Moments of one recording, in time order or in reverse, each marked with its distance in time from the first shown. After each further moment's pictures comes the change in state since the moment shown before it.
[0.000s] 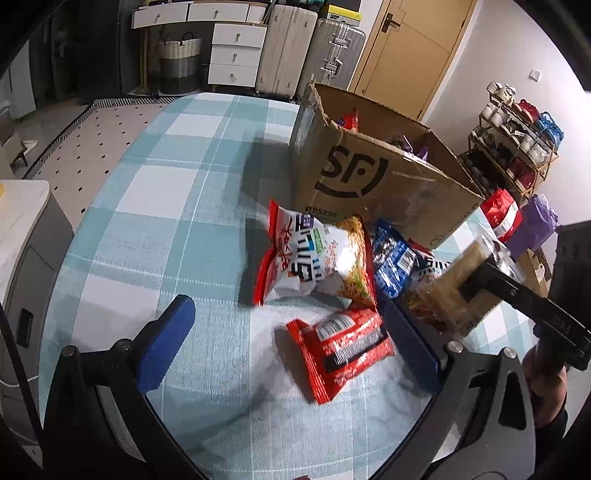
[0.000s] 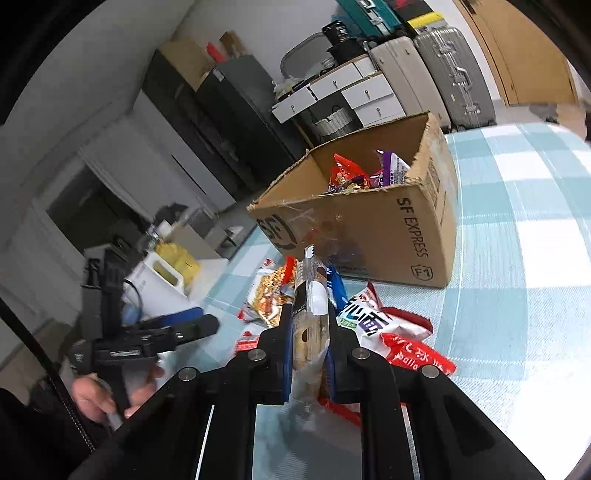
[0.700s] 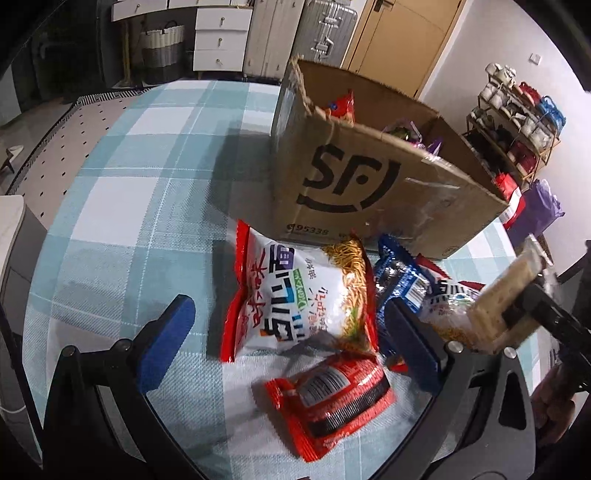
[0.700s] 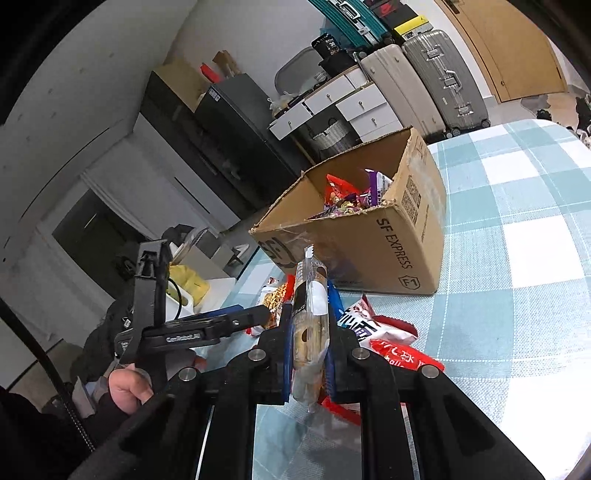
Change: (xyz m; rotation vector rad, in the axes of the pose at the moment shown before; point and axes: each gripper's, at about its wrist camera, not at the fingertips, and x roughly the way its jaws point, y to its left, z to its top) left arm 0.060 -0.016 0.033 0.041 0.084 -0.014; right arm -0.024 -0.005 0.002 0.043 -0.056 0.017
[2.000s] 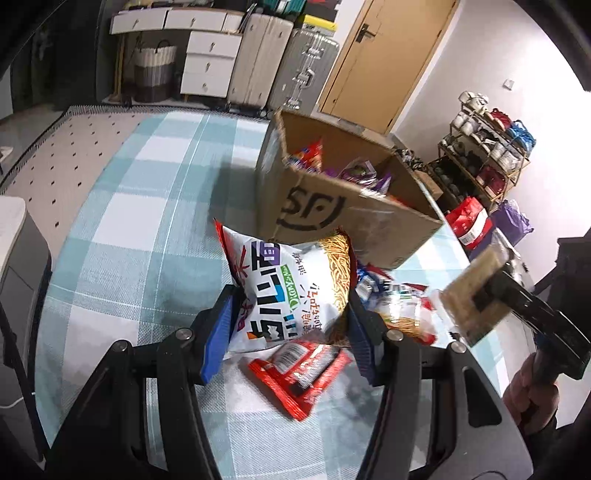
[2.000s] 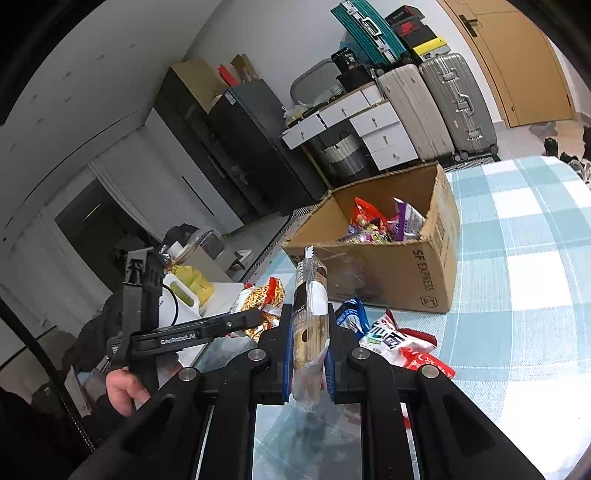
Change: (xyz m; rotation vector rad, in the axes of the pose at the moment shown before) left arm -0.076 0.009 -0.015 -0.009 -0.127 -0.123; right arm -0.024 0.038 0.008 -0.080 -0.043 -0.003
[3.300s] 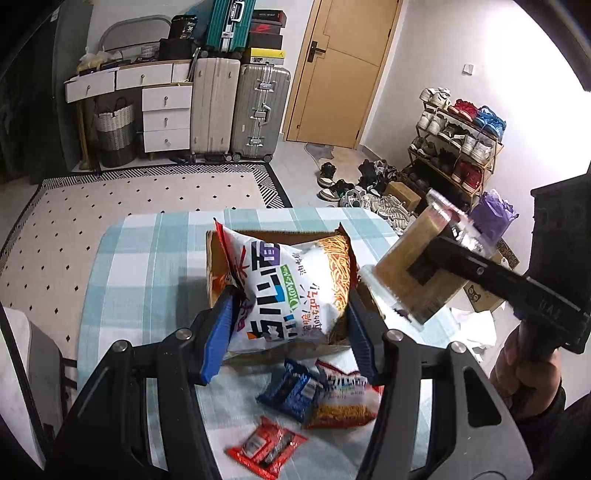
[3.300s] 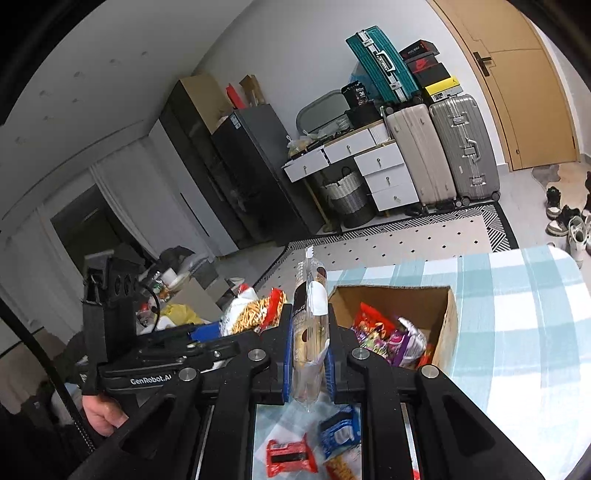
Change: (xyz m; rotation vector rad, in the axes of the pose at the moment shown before) left arm -0.051 -0.103 0.126 0.191 -0.085 -0.031; right arm -0.007 0.033 0.129 -0.079 -0.087 -0.043
